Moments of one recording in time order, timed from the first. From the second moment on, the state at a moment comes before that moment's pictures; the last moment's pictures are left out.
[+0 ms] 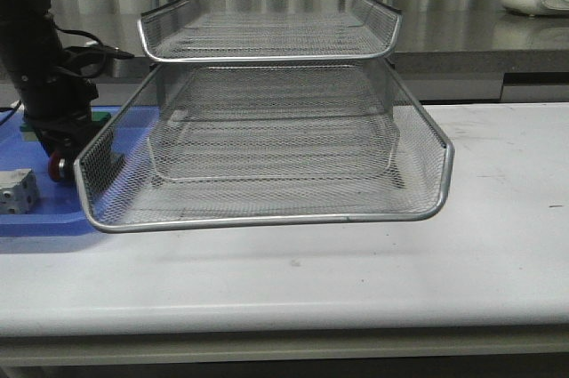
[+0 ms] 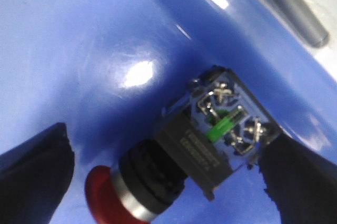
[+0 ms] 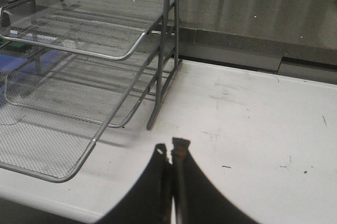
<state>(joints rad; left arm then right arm) -0.09 2.26 -1.80 -0.16 1.00 0.79 0.10 0.22 -0.38 0.29 0.44 -0.31</state>
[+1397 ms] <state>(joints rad) -0.08 2.27 -1.88 -0.18 1.01 0.79 0.10 0.22 -0.38 0.29 0.44 -0.31</state>
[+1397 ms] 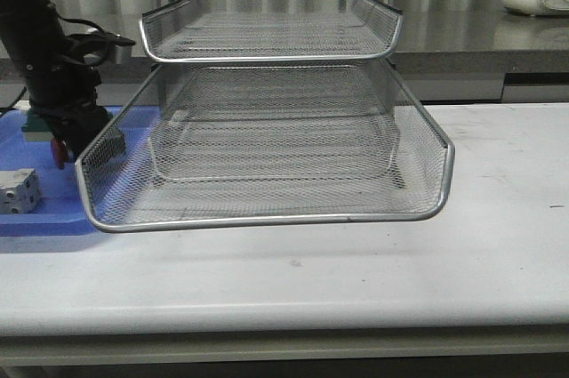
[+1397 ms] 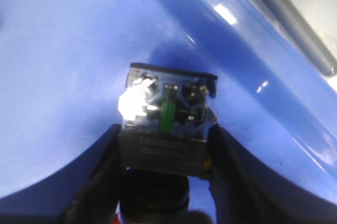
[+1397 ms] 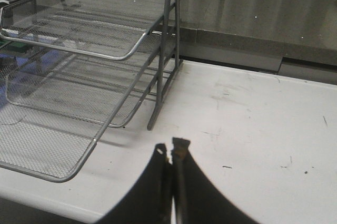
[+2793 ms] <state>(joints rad) -0.27 1.68 -1.93 -0.26 1.26 0.69 0.10 0.22 -0.38 0.29 0.44 -0.31</state>
